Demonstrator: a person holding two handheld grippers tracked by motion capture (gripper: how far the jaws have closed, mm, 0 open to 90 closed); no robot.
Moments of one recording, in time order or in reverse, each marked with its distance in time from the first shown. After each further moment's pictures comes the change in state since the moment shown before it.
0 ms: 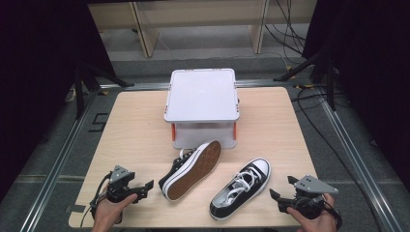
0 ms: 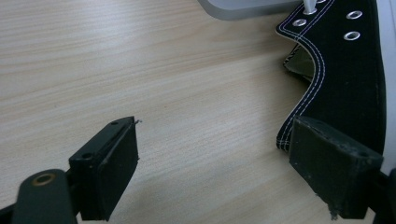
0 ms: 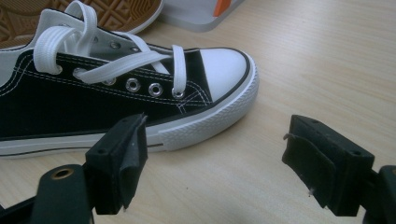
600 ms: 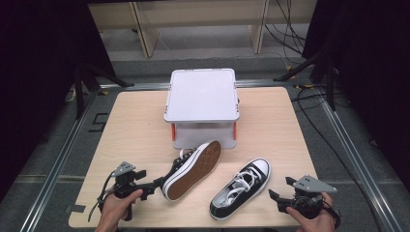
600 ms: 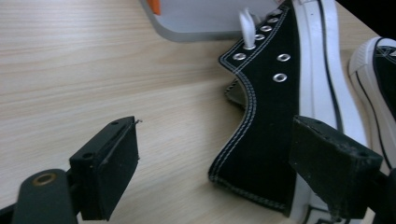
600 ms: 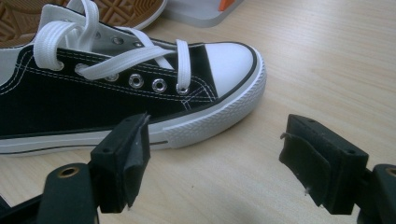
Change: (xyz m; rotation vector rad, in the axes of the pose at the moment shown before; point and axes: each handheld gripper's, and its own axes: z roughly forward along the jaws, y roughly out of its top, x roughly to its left) left arm -0.017 0.016 0.008 -0.028 -0.170 -0.115; right arm -0.001 -0.002 0.002 0.006 0.015 0.000
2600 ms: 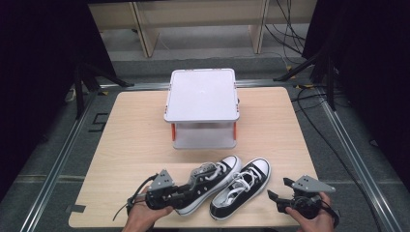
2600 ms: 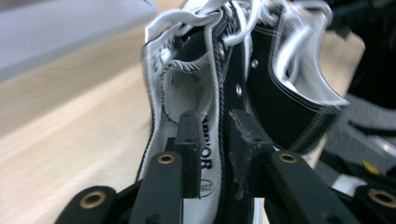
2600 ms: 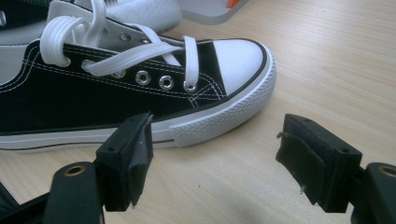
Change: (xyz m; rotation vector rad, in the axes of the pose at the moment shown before) left arm -0.108 0.001 0.019 0.093 -0.232 0.361; right arm 0.000 -0.001 0.003 0.008 0.038 0.000
